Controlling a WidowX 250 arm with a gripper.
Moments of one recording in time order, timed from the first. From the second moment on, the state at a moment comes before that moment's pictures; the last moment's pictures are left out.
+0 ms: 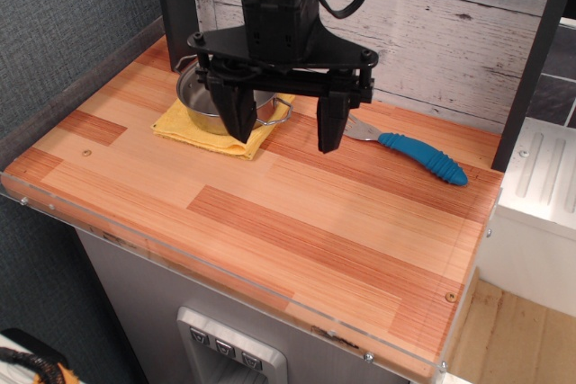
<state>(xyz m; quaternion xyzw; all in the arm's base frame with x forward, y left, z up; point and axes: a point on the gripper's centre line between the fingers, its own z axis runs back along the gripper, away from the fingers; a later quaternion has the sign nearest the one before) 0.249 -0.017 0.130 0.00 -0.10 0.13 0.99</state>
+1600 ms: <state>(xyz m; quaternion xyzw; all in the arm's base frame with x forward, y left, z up) 0.315 0.109 0.075 -0.02 -0.14 0.57 0.81</state>
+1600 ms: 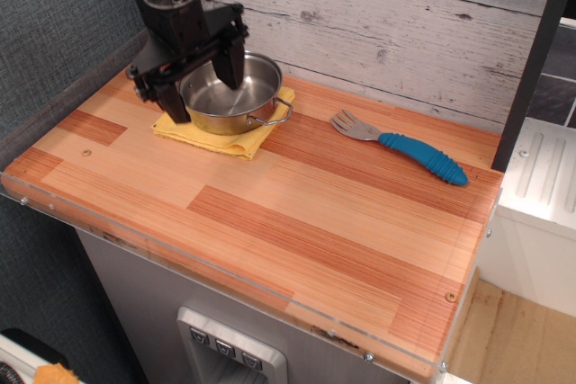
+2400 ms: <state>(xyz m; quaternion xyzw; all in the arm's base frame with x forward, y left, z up) 0.331 0.131 0.035 -0.02 -0.10 0.60 0.80</state>
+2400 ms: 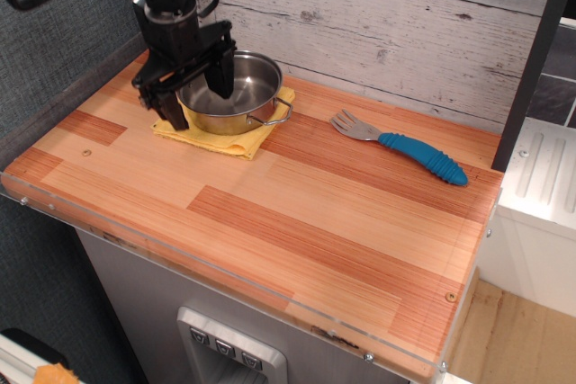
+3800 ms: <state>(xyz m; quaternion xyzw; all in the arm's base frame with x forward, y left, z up) 0.325 0.125 0.068 -0.07 -0.14 0.59 0.79</state>
